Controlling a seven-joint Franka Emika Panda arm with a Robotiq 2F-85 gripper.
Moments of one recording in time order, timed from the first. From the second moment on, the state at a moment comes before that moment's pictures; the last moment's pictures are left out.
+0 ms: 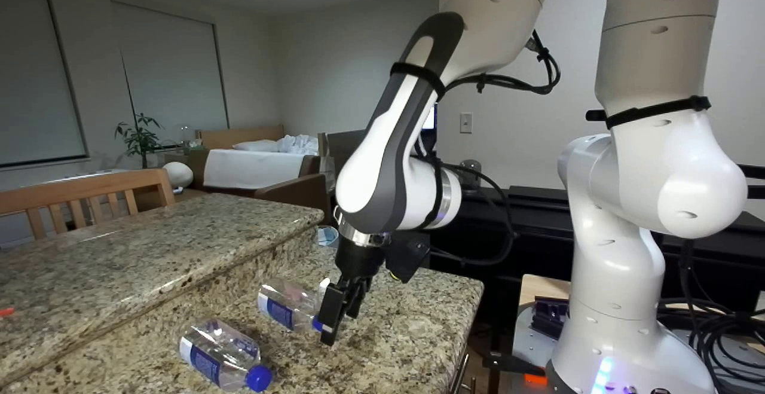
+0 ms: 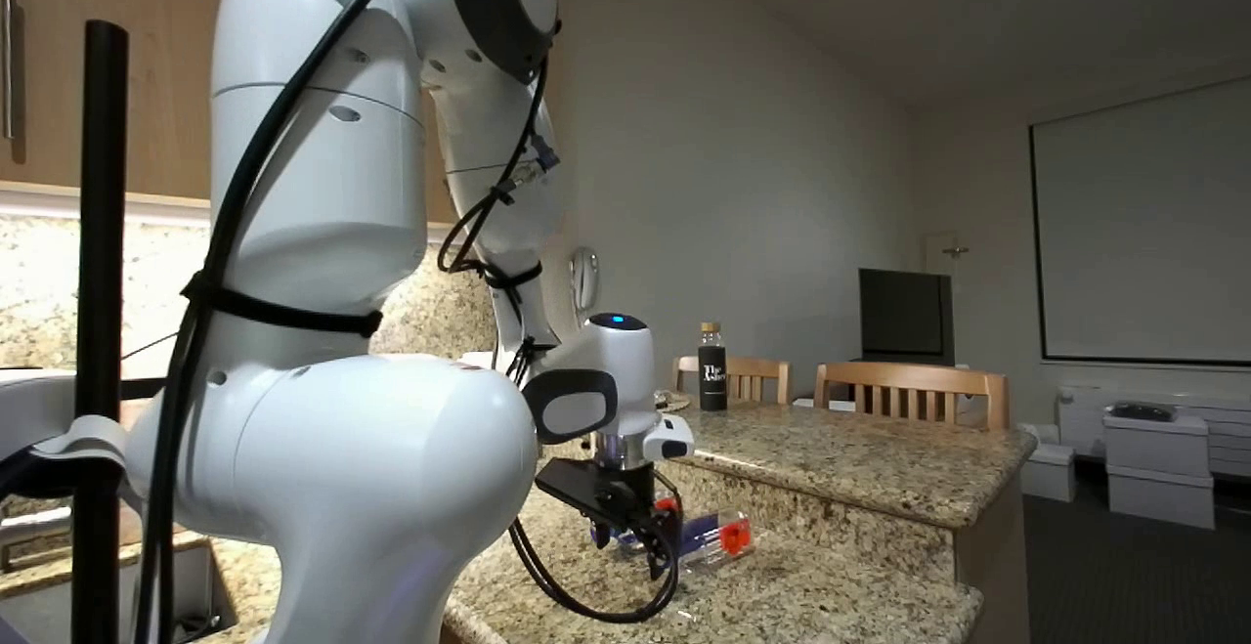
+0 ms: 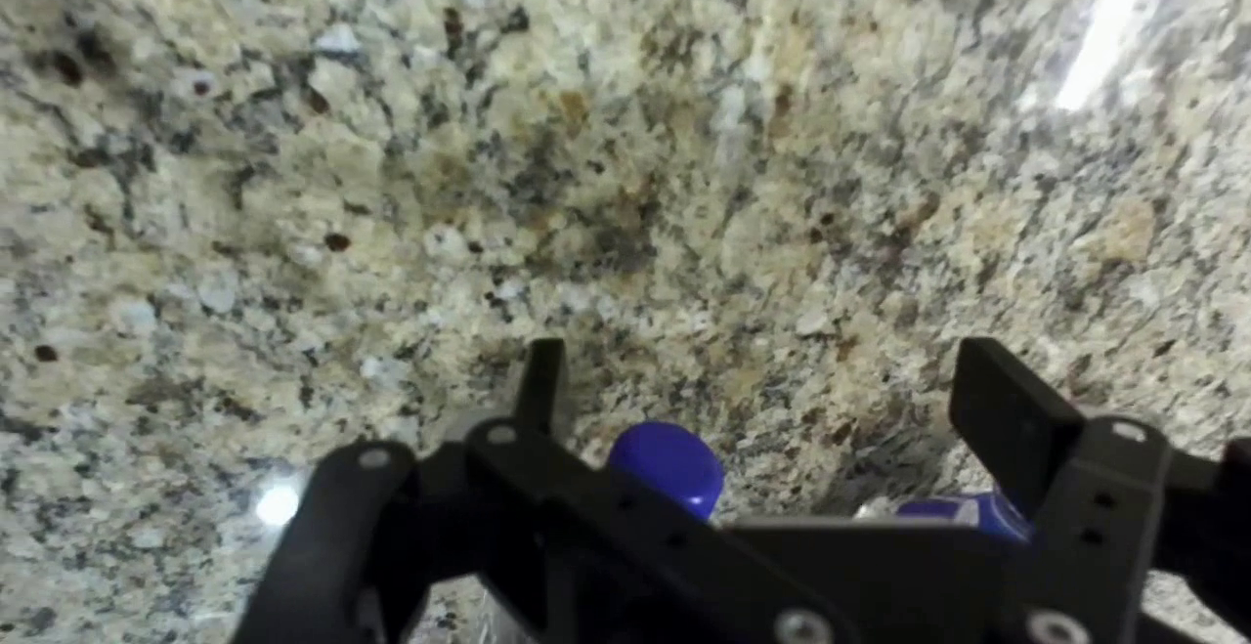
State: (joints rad) arm 0.43 0.00 0.06 -2.78 0.87 3.04 -0.47
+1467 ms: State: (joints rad) arm 0.47 0.28 0.09 -2.69 0.79 3.45 -0.26
